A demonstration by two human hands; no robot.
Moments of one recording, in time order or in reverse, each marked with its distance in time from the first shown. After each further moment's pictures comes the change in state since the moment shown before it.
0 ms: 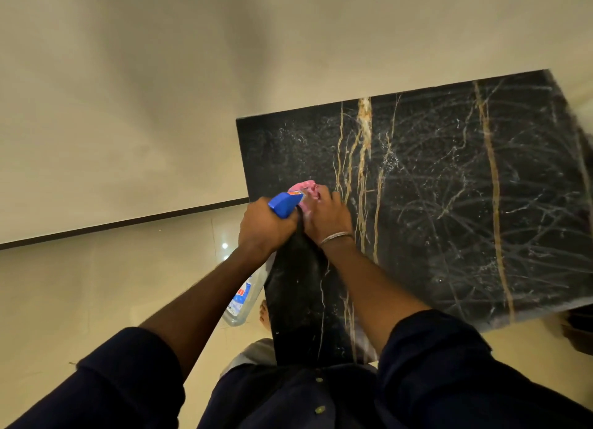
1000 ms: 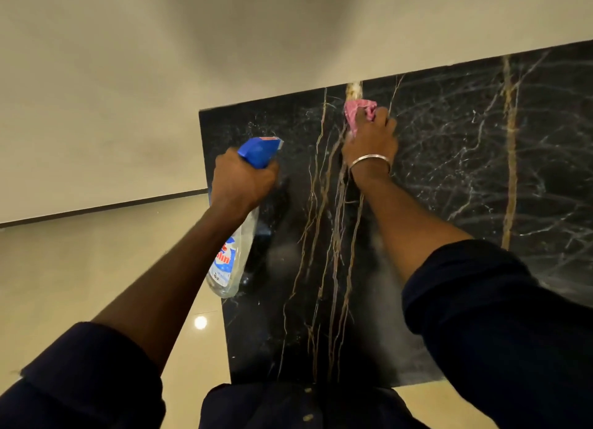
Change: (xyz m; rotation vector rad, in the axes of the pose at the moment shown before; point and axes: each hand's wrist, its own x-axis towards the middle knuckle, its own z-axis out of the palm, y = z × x) left_hand 0.095 0.075 0.031 0.070 0.183 -0.032; right_hand 0.156 0.145 -0.033 0.014 0.110 0.324
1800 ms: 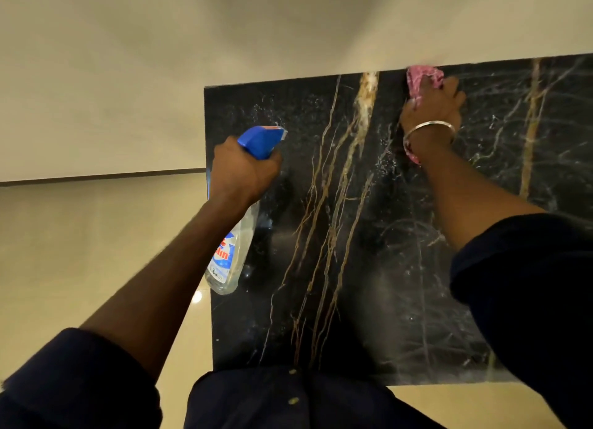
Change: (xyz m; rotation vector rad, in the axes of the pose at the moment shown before) left_hand -0.015 0.010 0.004 -0.045 0.042 -0.041; right_hand 0.072 0.070 -0.020 -0.040 -0.017 0.103
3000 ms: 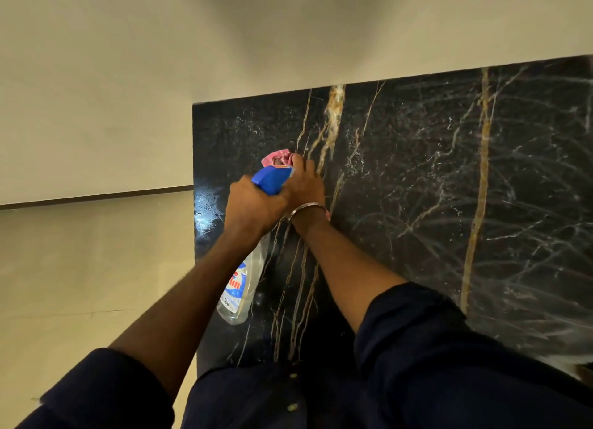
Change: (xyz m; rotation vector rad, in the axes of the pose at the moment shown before) left_hand -0.075 0.024 0.045 0.039 -0.013 -0.037; right_hand -0.193 -0.076 0.013 0.223 -0.131 -0.572
